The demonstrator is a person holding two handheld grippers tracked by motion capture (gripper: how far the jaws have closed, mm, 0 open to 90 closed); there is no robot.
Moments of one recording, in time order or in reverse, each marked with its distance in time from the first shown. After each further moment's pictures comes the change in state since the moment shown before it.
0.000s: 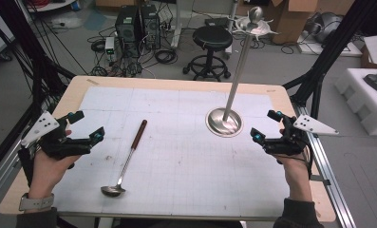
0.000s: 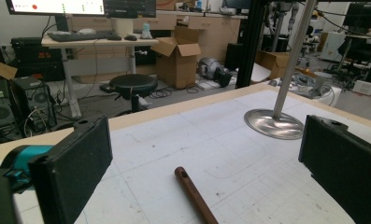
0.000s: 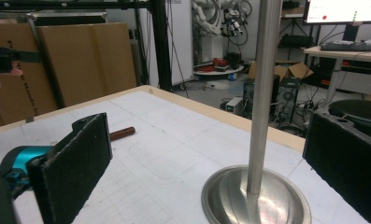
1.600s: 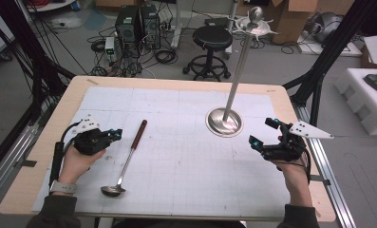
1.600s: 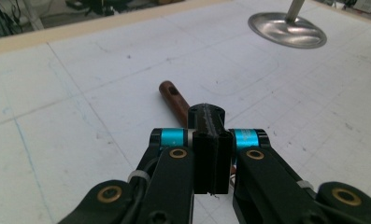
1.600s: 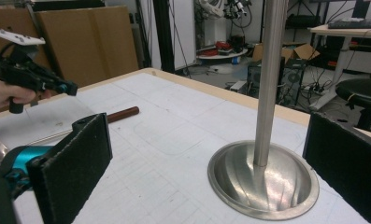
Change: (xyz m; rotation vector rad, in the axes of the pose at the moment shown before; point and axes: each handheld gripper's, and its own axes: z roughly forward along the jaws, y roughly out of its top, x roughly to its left) left arm 0.007 -0.058 0.067 0.359 -0.060 -0.011; right arm 0.003 -0.017 -0.002 0.064 0.010 0.023
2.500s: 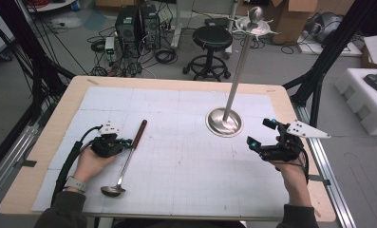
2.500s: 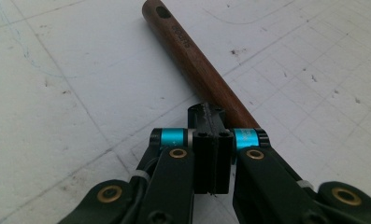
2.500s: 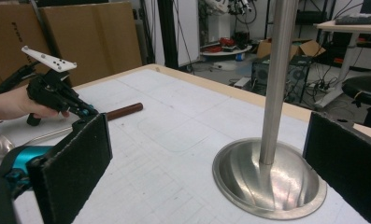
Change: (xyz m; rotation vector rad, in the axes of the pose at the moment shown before) left arm -0.002 -0.025 0.046 0.215 -0.005 0.018; right arm 0.002 -0.002 0.004 0.019 0.017 -0.006
